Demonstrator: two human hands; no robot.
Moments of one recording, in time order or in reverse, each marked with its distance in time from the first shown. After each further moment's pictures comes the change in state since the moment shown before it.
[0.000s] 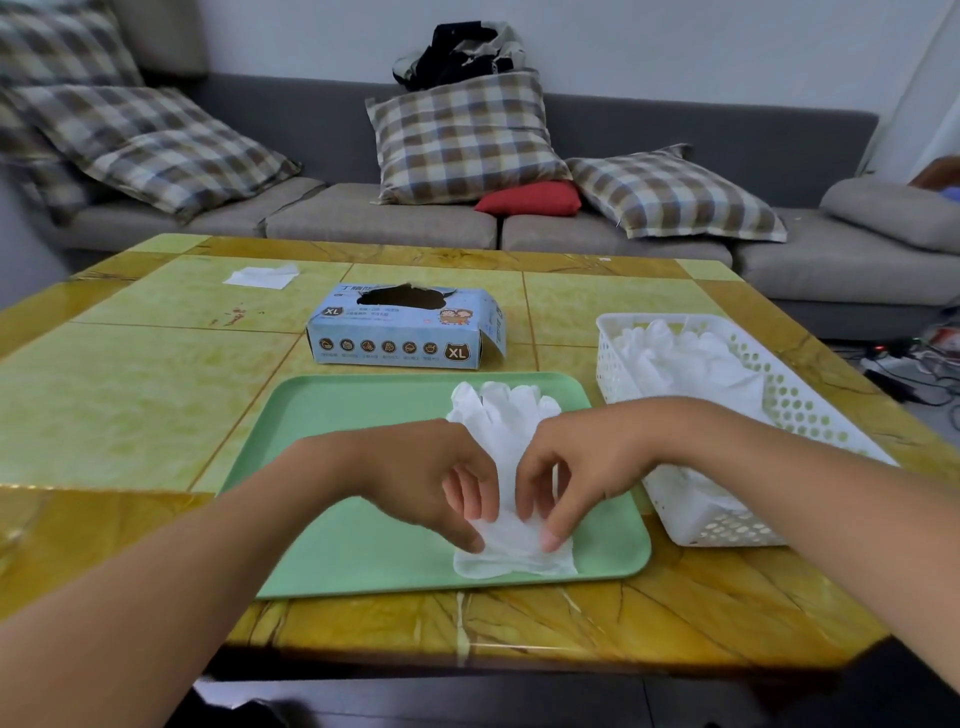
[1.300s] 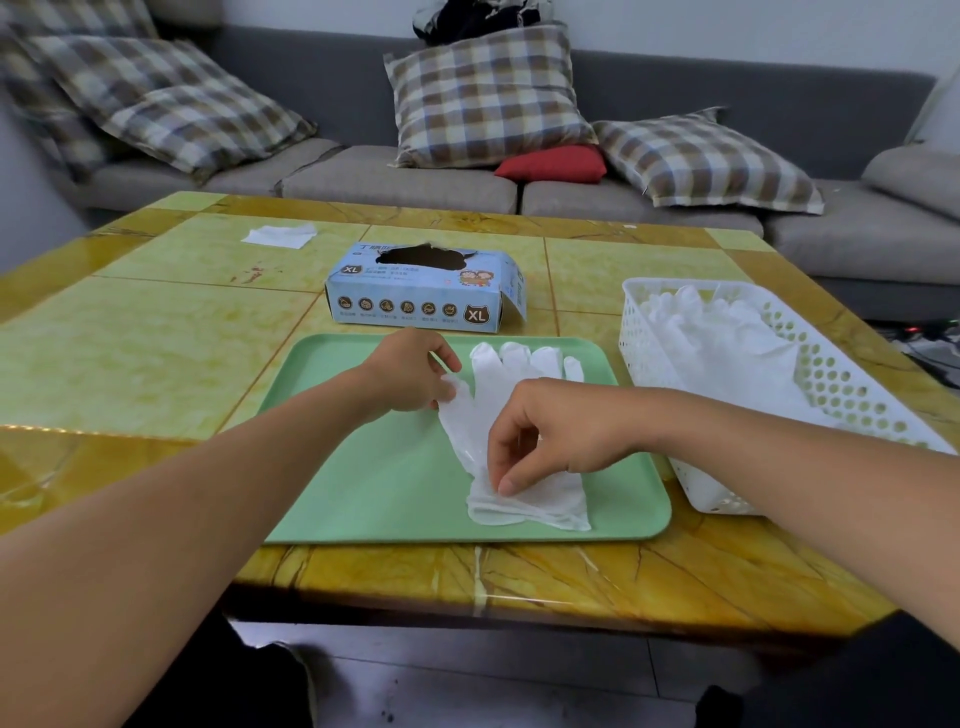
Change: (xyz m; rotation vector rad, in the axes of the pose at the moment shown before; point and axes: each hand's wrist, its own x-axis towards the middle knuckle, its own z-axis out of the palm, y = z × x) left_hand 0.030 -0.056 -0.008 -0.331 0.598 -0.430; right_hand 0.033 -0.012 0.022 0.136 0.192 -0.243
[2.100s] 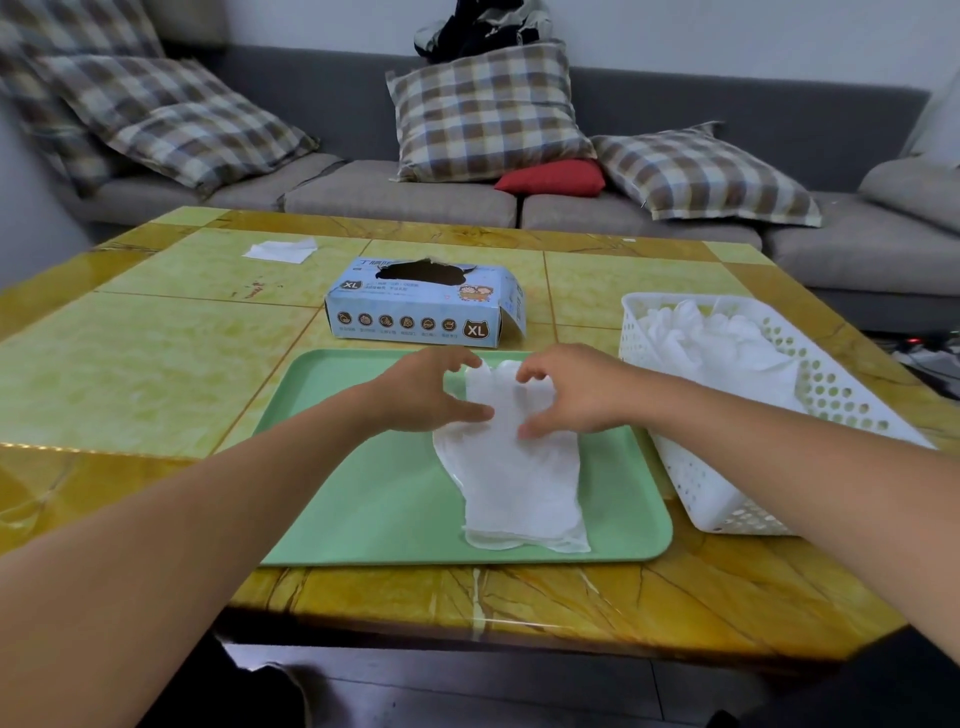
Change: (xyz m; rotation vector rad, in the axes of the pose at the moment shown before) left_hand -0.002 0.010 0.004 0.199 -0.044 0.151; right_hand 0.015 0.030 -0.031 -0.327 0.321 0.334
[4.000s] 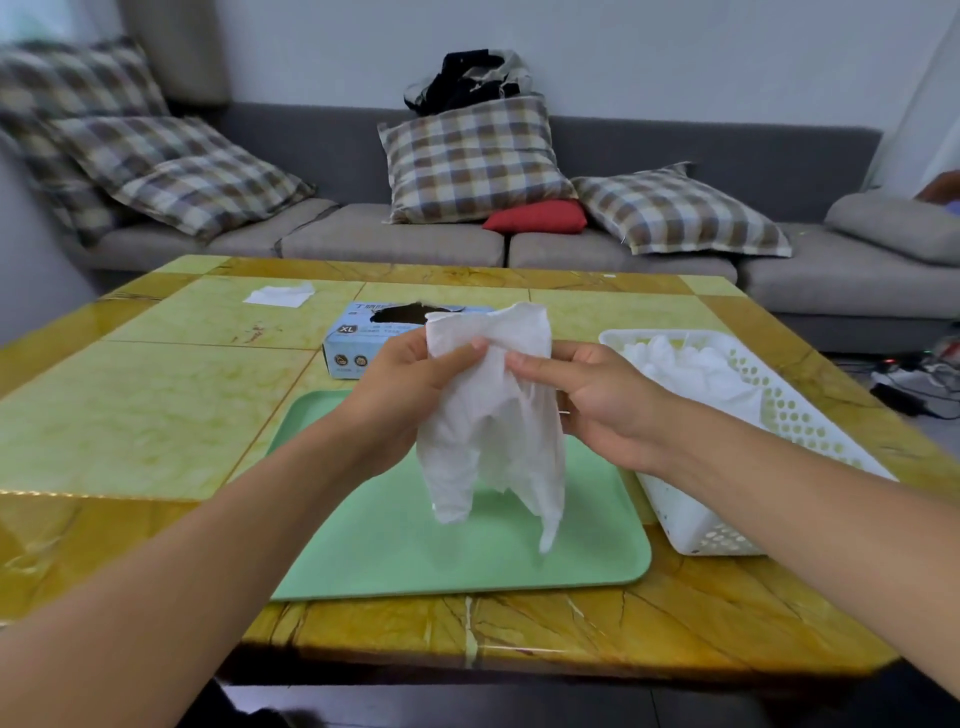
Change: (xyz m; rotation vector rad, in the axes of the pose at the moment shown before) left_hand -0.053 0.061 -0.028 -1.082 0.118 0.097; right_hand -0.050 -0.027 -0.027 1.441 0.181 0.052
